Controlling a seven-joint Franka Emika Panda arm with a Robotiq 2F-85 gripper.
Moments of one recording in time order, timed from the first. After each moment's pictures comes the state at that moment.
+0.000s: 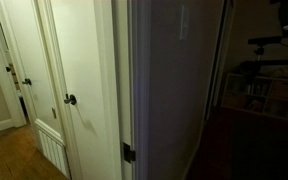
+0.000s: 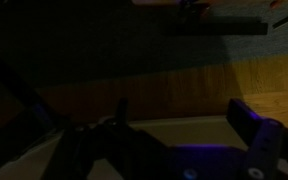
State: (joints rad) arm -0.14 -0.33 -0.11 -2.09 -0.31 1.58 -0.19
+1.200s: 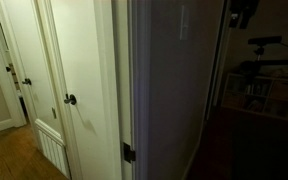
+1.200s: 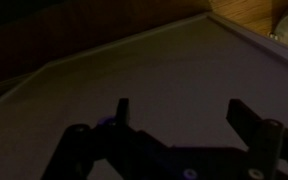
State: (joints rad) arm -0.10 -0.28 -0.05 -2.04 -0.07 1.93 0.04
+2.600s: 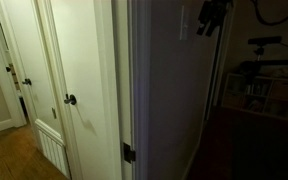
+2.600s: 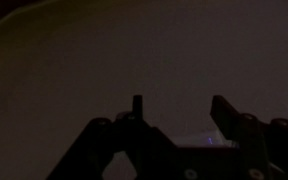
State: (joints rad) arm -0.08 -0.12 -0.04 -1.98 -0.02 2.27 0.04
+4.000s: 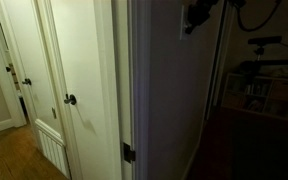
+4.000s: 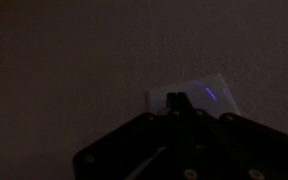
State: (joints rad) arm -0.08 -0.02 -0.05 -1.91 0.08 2.47 0.00
